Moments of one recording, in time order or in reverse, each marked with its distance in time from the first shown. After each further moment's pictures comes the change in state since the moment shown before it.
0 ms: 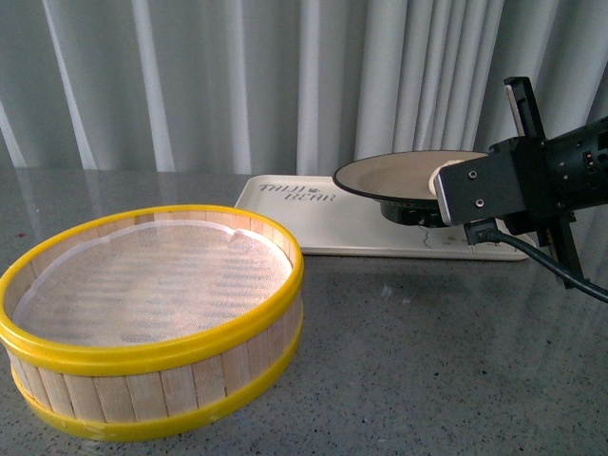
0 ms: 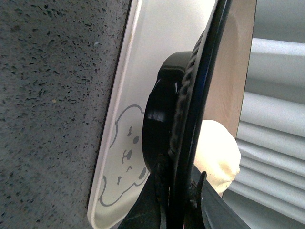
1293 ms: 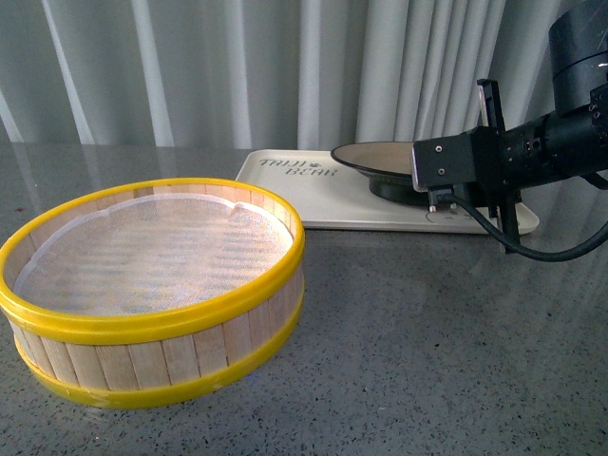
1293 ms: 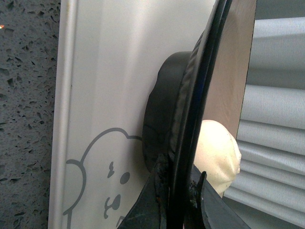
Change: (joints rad) left arm 0.000 0.000 0.000 0.000 0.000 0.000; right arm -0.020 0.278 0.283 -0.017 -0.040 0.118
